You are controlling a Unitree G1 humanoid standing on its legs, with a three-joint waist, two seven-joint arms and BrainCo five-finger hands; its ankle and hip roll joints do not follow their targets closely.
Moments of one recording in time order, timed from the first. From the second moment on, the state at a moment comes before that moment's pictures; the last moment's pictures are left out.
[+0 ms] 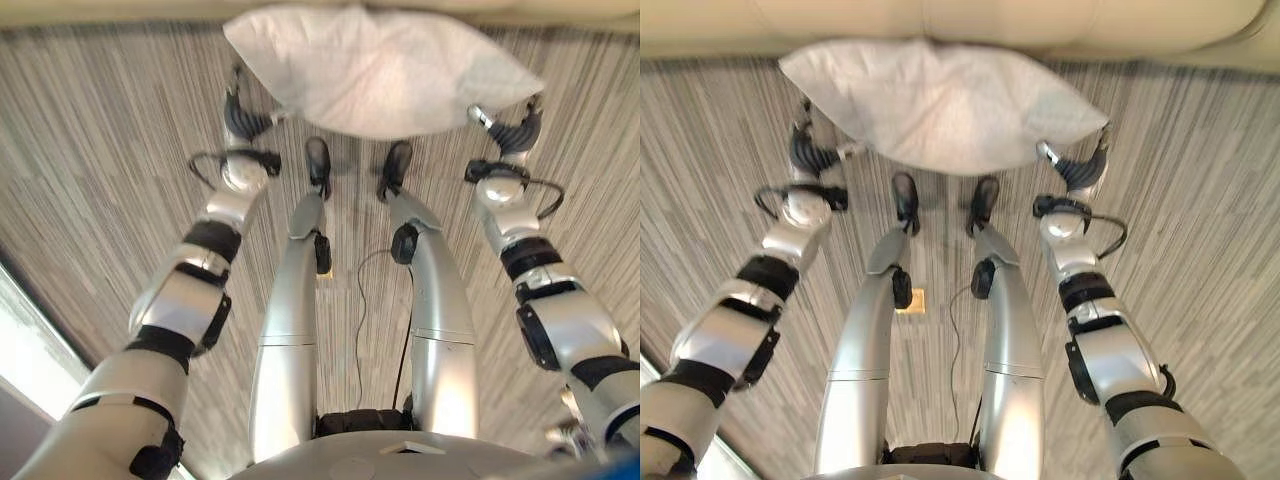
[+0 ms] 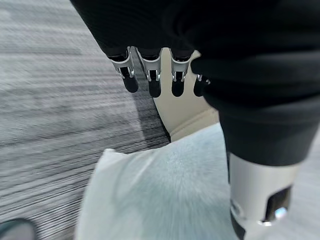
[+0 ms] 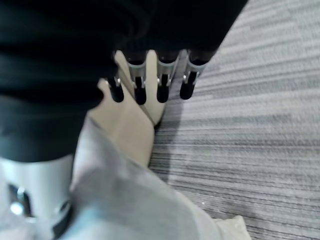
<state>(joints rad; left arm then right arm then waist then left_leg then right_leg) -1.02 0.44 -0.37 0.89 -0.30 -0.16 0.51 -0.91 -0.35 0.17 0.86 0.22 -0.18 -0.68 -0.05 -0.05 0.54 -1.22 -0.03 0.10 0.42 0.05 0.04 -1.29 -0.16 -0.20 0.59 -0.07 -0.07</state>
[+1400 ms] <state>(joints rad) -0.28 0.28 -0.28 0.23 -0.48 -0.23 0.39 -0.27 -0.32 0.22 0.24 0.27 -0.25 -0.43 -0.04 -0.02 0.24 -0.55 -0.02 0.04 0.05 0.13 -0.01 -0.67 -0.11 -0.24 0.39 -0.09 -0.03</state>
